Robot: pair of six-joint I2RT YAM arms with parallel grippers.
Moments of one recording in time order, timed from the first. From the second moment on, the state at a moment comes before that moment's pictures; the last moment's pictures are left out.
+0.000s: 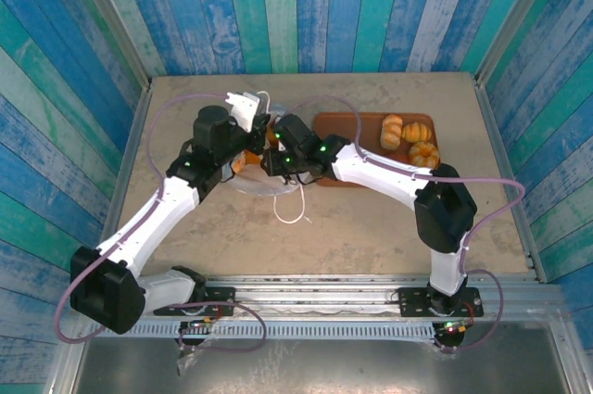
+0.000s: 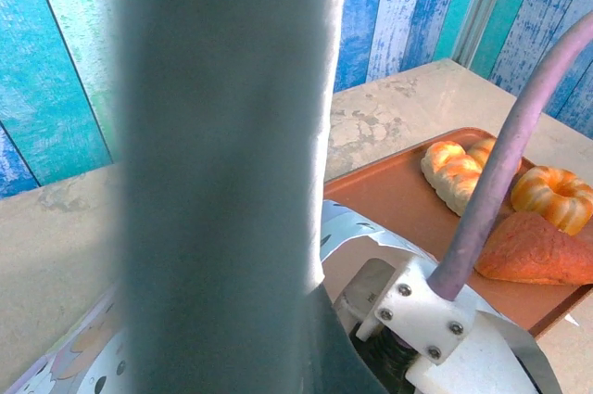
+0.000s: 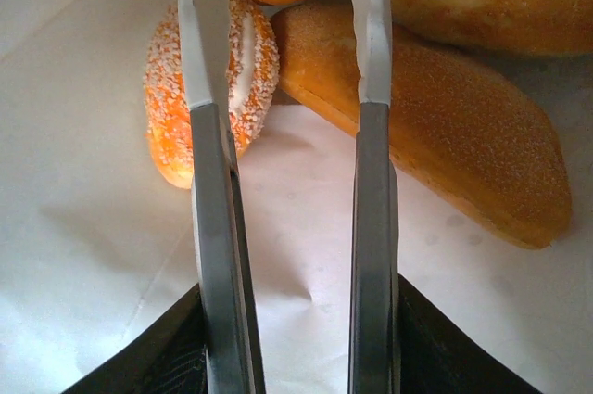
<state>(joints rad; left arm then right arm) -0.41 1.19 0.94 -0.03 0.16 0.00 0.90 1.90 1.54 -0.44 -0.06 0.67</state>
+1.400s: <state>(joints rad) -0.40 1.20 0.94 -0.03 0.15 -0.02 0.89 2.03 1.67 -0.47 -0.18 0.63</state>
